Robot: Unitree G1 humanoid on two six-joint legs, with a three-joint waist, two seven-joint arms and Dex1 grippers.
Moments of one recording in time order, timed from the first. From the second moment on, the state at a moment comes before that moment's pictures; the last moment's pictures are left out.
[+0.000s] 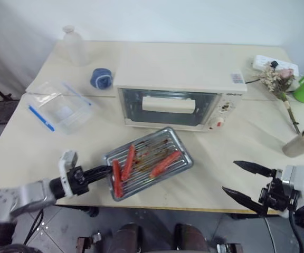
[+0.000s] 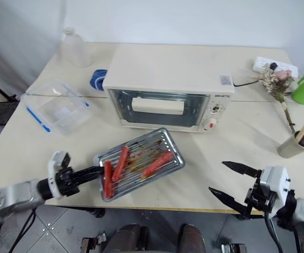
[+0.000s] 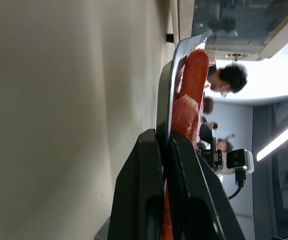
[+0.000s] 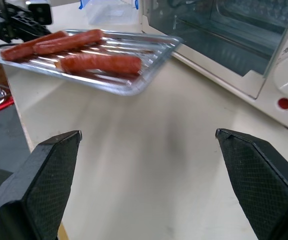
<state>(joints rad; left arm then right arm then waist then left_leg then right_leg) -0.23 0.79 0.14 0.21 -1.88 1.32 -0.11 0.42 -0.64 -0.46 -0.51 0.65 0.16 1.07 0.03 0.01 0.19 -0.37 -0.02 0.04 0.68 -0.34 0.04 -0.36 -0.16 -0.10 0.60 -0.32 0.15</state>
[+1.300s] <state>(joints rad) -0.30 0.84 0.16 0.12 -0.82 0.89 -0.91 0.51 -0.73 -0.55 -0.55 0.71 0.20 1.06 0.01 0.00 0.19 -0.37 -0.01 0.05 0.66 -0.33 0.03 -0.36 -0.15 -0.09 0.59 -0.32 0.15</state>
